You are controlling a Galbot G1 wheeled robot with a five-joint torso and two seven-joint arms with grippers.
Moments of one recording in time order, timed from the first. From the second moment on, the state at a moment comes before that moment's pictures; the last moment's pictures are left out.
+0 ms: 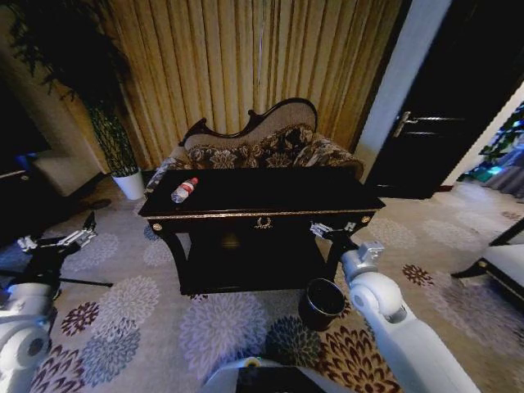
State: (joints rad) left arm 1.69 -1.13 -1.25 -2.27 -0.73 0.13 0.02; right arm -1.31 1.03 0.48 2.18 0.56 -0.27 0.29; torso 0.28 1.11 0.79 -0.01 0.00
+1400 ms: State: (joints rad) left arm 1.68 -1.08 -1.23 -2.28 -0.74 0.20 -0.02; right arm -1.29 1.02 0.43 2.18 0.62 -0.27 0.29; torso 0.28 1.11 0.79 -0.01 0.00
